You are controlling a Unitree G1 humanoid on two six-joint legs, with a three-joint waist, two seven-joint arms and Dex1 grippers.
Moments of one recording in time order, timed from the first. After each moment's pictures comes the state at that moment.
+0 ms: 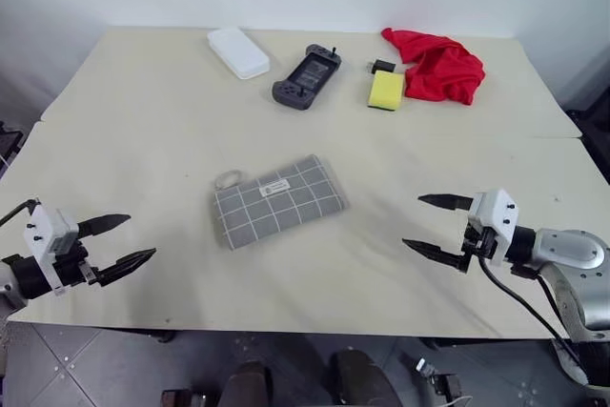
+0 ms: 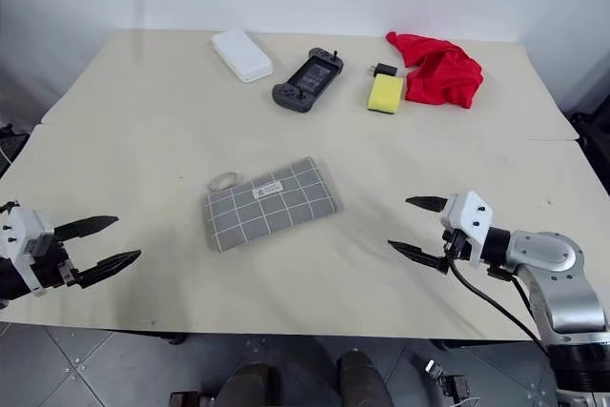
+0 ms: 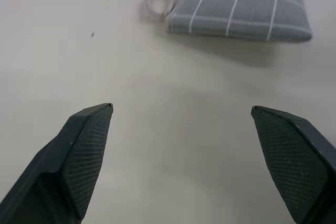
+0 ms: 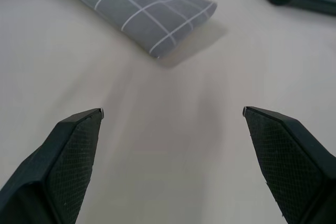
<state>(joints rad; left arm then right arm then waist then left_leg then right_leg) 0.05 0.85 0.50 0.12 -0.47 0.12 -1.08 -0.15 -0.77 -0.13 -0.09 0.37 0.05 1.07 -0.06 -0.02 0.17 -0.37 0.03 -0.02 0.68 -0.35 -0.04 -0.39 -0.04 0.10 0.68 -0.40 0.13</state>
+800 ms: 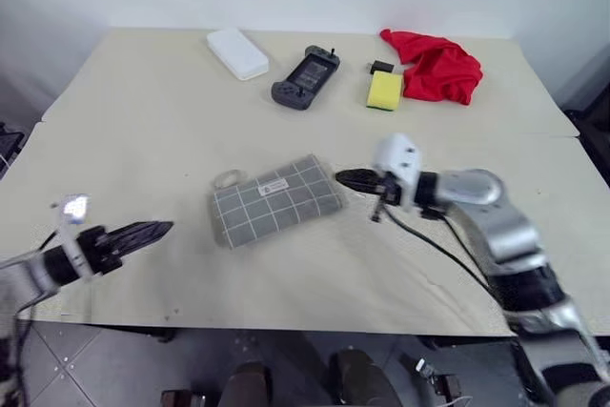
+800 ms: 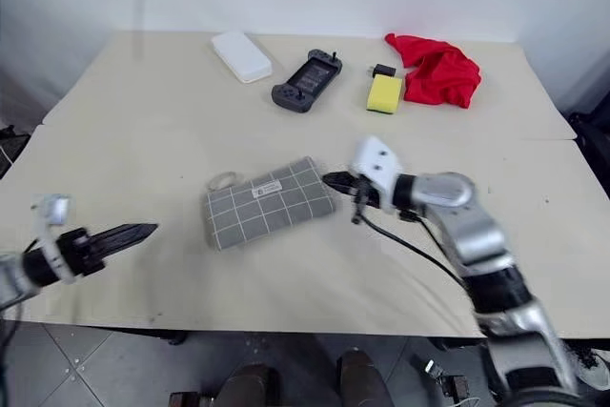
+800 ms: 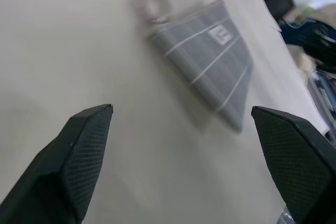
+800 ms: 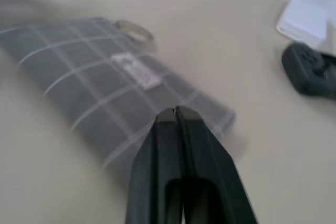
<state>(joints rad) -0.30 0.80 0.40 0.18 -0.86 1.10 -0.81 -0.70 -0.46 0.26 0.08 0.14 0.26 0.83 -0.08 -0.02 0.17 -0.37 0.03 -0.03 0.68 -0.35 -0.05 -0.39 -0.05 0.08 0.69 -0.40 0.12</state>
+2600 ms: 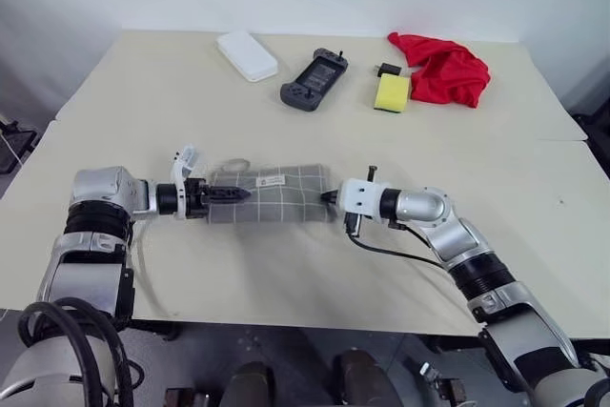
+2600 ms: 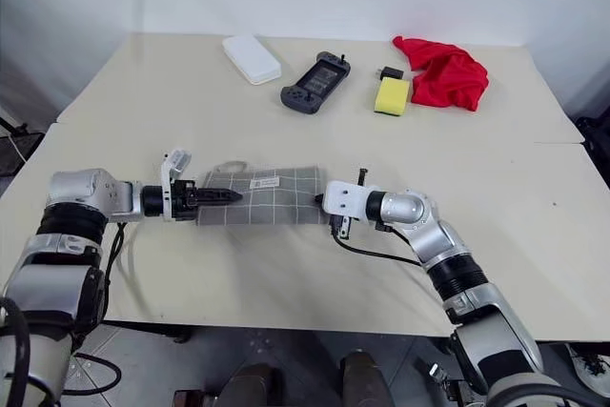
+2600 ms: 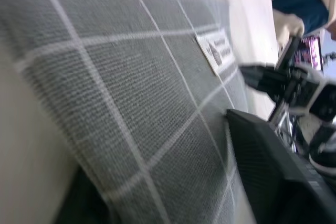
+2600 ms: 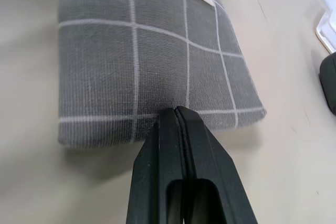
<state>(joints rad) -0.92 0.65 -0.03 0.78 -0.47 1.23 -1.07 -0.68 -0.45 0.32 0.40 -0.15 -0.20 0.83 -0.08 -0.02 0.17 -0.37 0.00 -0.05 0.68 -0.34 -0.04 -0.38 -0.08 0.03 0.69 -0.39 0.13</state>
